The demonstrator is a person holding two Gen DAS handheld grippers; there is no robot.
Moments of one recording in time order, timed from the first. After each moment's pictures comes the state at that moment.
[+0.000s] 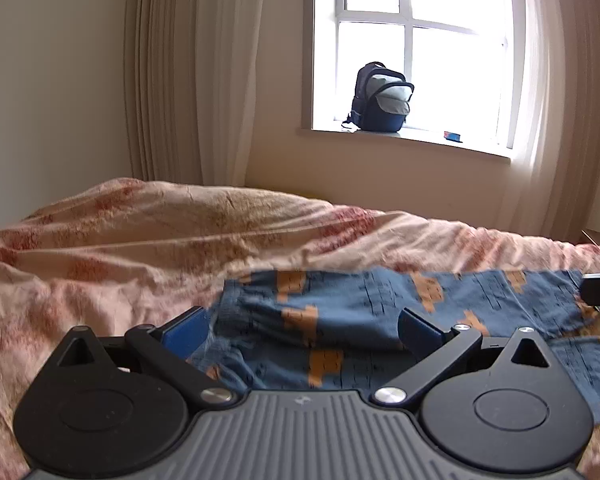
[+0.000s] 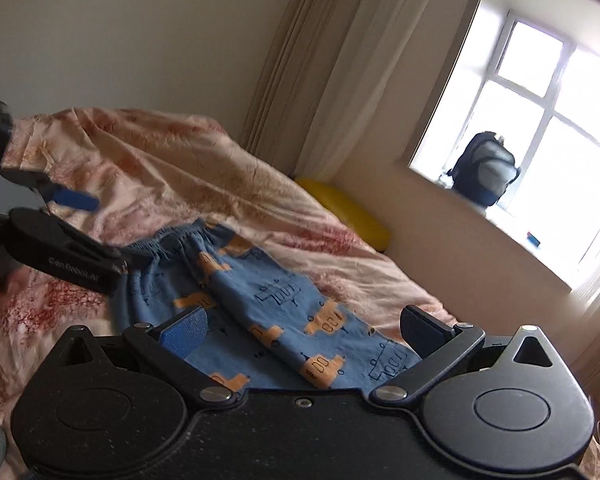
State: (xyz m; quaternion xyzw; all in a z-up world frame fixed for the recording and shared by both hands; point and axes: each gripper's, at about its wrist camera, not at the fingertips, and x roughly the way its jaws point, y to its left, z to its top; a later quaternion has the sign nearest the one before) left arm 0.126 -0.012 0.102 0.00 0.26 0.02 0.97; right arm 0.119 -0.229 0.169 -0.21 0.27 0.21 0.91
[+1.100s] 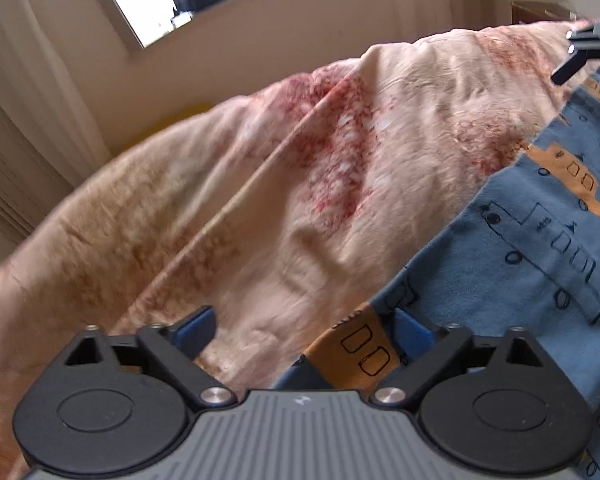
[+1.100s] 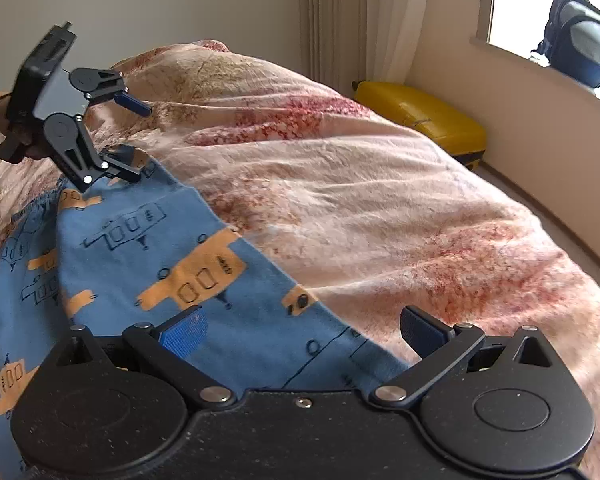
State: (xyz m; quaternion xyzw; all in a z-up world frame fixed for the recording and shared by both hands) left arm 0.426 0.015 -0.020 0.25 0.44 -0.18 0.84; right arm 0.408 -0.330 -0.011 -0.12 0.41 0.36 0.82
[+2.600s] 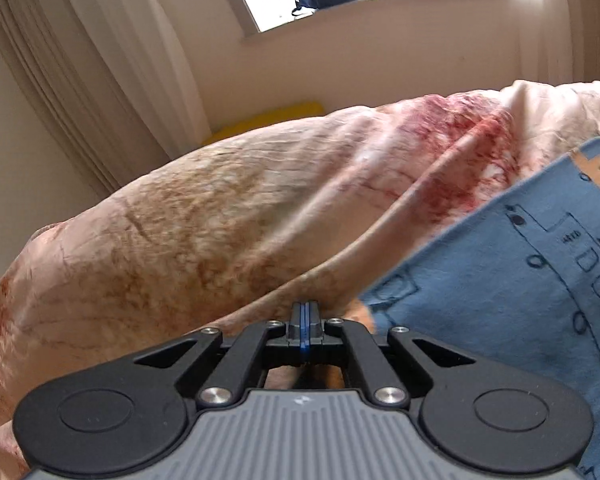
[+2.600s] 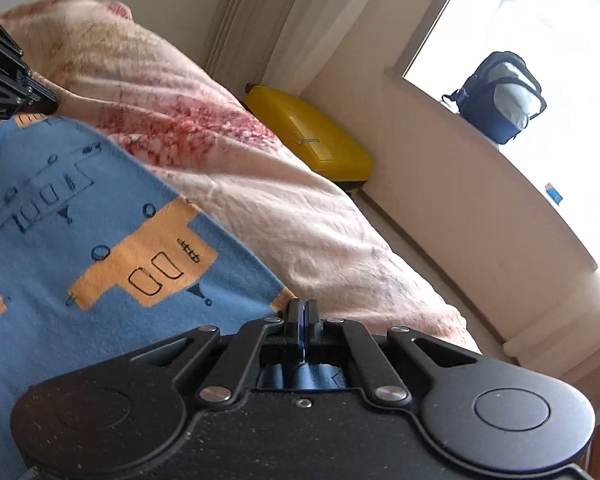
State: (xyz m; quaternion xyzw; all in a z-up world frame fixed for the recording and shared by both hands) left arm 0.480 0.018 -0.028 0.19 0.40 -0.01 0.90; right arm 0.469 -0.244 -0.042 -0.27 0.33 0.18 0.89
